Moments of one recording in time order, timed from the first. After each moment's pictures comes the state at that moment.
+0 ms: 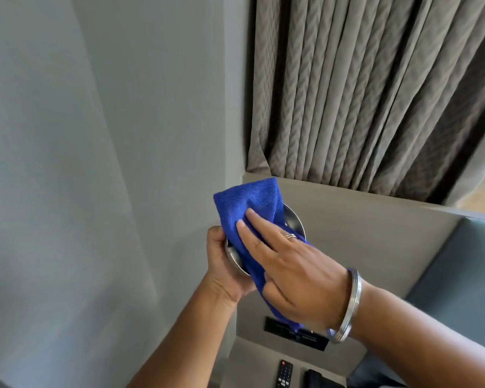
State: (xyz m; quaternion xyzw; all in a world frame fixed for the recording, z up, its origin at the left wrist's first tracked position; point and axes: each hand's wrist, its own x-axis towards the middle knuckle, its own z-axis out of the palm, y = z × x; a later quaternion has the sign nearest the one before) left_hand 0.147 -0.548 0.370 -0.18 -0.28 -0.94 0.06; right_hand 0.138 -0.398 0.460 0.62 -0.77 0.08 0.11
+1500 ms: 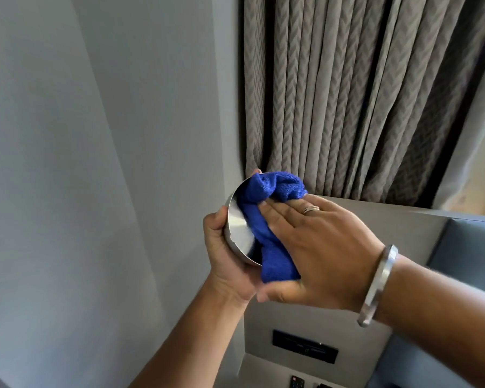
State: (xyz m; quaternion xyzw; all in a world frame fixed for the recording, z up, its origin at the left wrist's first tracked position) left_hand 0.176 -0.508 0.449 -0.20 -0.31 -0.92 0.13; right_hand 0.157 -0.363 0.534 0.55 -0.81 -0.07 0.19
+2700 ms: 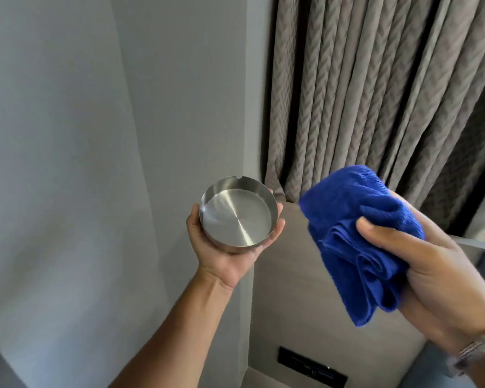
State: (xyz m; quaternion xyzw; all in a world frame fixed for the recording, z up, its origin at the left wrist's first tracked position) left_hand 0.161 -0.576 0.438 -0.19 -0.22 -0.95 0.14; right_hand 0.126 -0.333 0.527 0.37 -0.51 0.76 -0.19
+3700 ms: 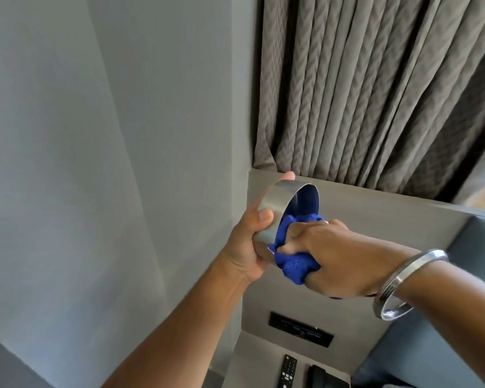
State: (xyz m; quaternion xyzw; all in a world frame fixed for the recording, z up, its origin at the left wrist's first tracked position) left_hand 0.151 -0.528 0.413 -0.14 -0.47 -0.86 0.11; right_hand 0.122 -0.369 0.505 0.55 -0.82 0.07 -0.14
